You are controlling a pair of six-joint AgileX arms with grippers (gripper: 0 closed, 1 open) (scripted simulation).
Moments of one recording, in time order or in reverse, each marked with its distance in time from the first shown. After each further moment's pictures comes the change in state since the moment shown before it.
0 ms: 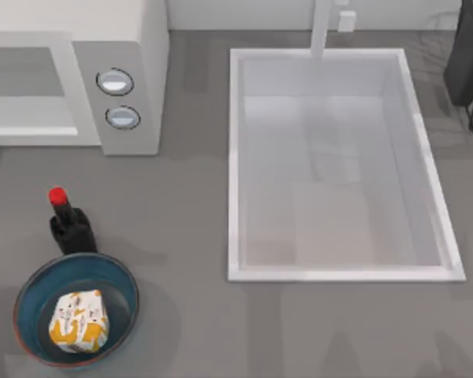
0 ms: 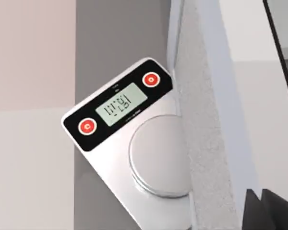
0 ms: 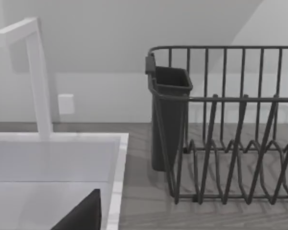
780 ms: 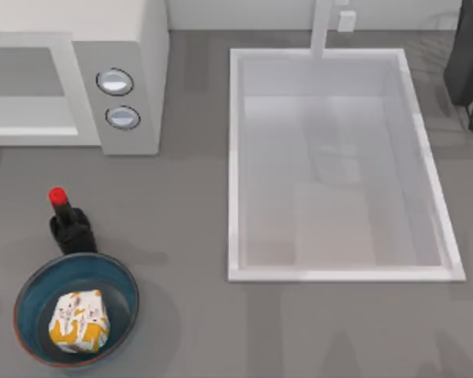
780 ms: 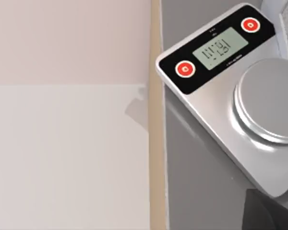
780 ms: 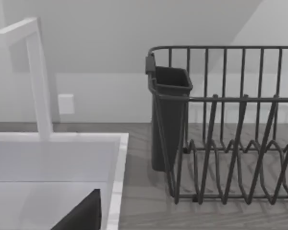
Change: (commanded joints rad) left arm 0.152 0.152 0.098 -0.020 0.170 0.082; right arm 0.000 0.000 0.000 0.000 0.000 0.000
